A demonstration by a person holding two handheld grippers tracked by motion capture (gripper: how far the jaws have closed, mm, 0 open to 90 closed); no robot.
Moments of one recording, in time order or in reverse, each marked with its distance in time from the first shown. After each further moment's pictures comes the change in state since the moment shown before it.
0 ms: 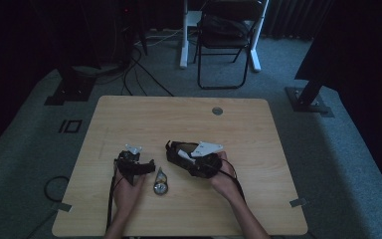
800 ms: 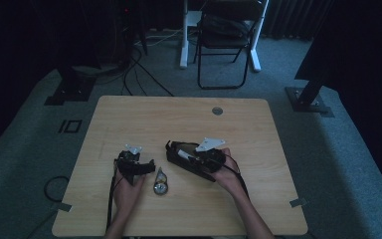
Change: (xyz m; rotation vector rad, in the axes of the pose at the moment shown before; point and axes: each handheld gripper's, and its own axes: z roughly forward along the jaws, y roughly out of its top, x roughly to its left) left arm 0.000 0.000 0.000 -0.001 0.000 -0.001; right arm -0.027 -0.010 0.009 0.061 -0.040 0.022
